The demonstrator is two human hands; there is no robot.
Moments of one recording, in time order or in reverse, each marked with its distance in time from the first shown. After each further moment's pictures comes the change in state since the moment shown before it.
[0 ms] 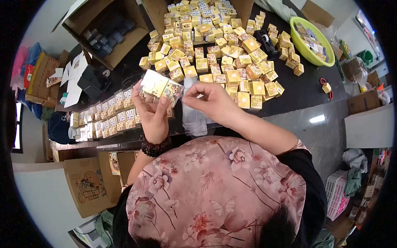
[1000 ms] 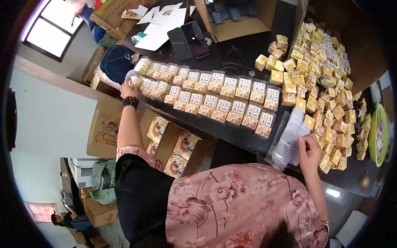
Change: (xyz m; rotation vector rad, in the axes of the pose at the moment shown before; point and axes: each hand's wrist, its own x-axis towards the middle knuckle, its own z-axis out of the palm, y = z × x) left_hand -0.014 0.183 -0.521 2.036 0.924 -0.292; right_hand 0.021 0.081 0.004 -0.728 0.230 -0.188
